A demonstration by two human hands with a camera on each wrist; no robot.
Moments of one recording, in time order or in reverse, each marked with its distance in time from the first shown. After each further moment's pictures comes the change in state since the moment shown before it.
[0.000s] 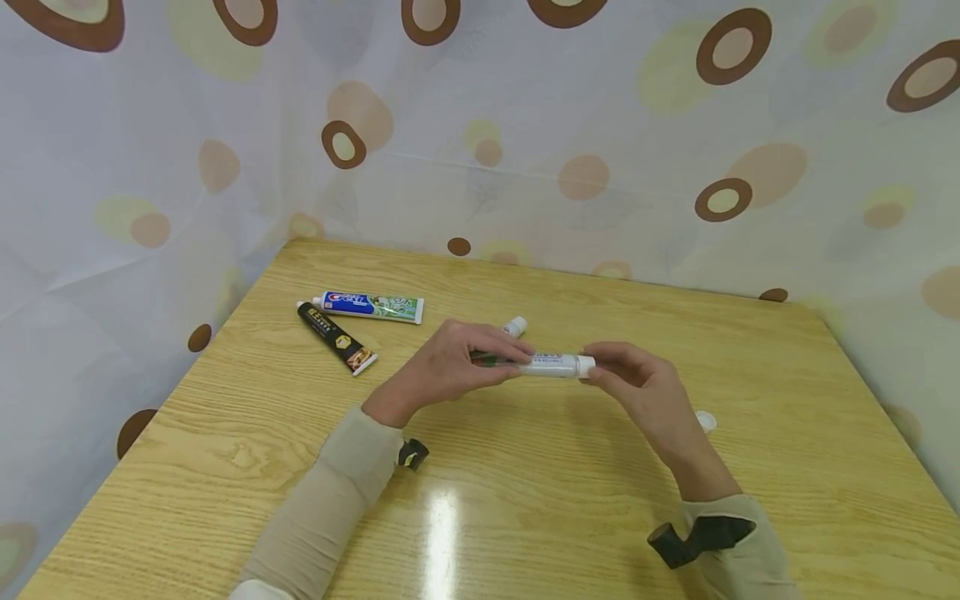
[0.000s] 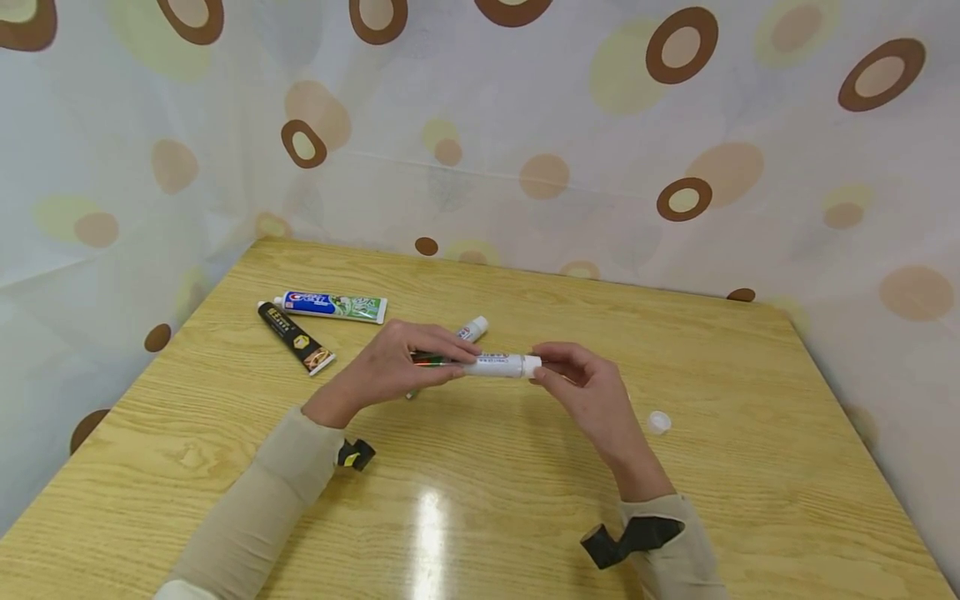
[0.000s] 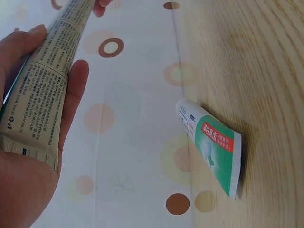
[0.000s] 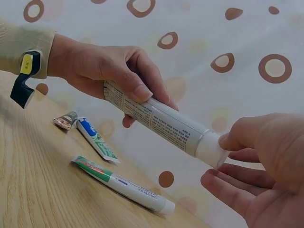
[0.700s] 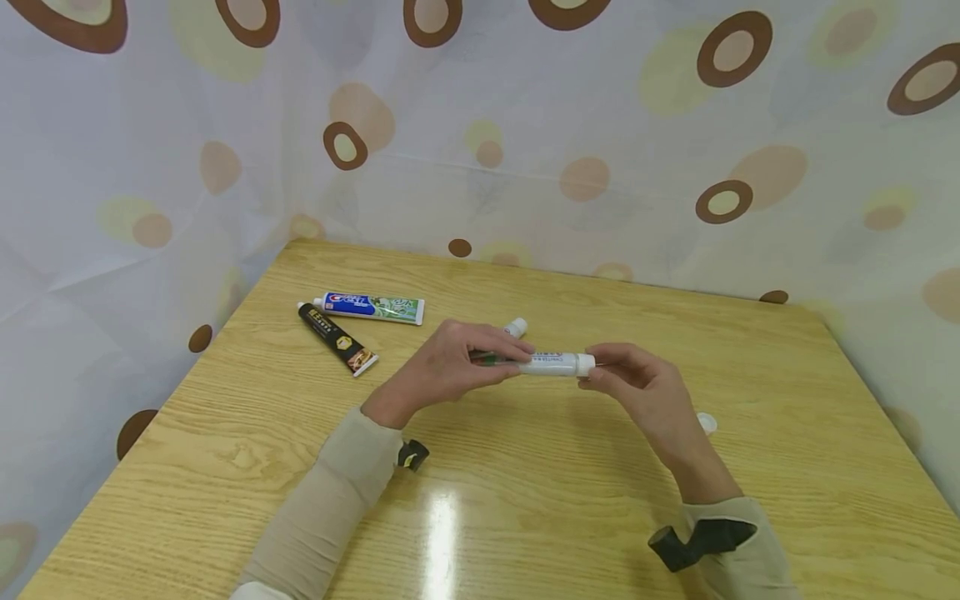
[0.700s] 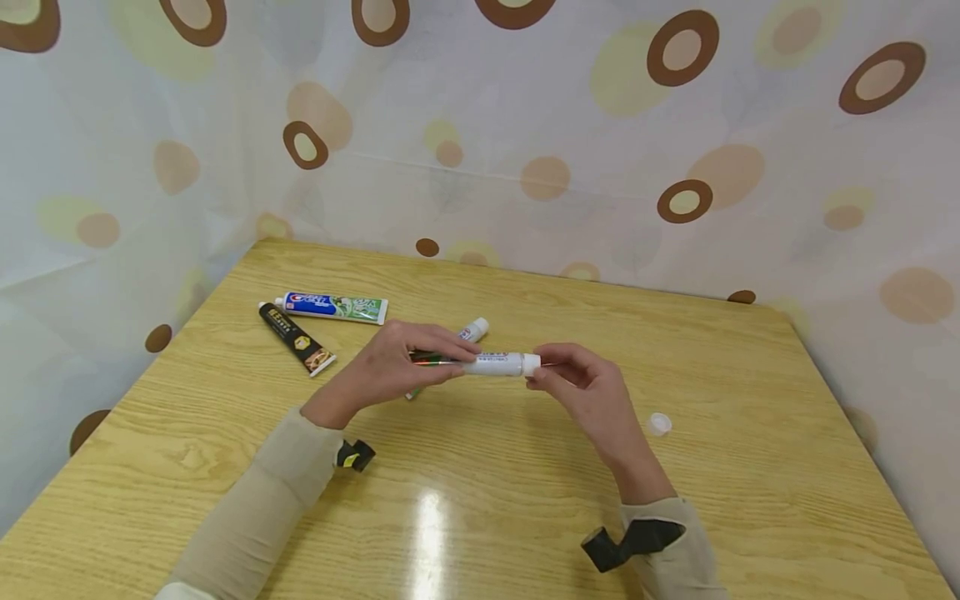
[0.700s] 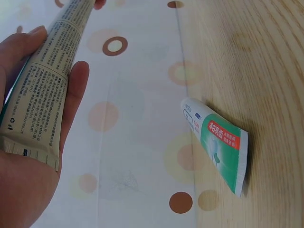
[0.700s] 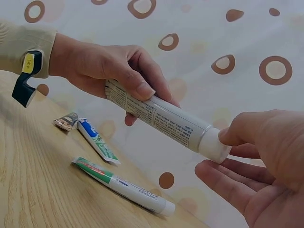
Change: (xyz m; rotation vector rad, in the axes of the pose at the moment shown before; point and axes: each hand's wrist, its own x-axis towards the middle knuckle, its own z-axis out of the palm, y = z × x) left_hand 0.000 0.002 -0.002 0.001 0.017 0.016; right_hand 0.001 -0.001 0.002 0.160 -0.020 -0.071
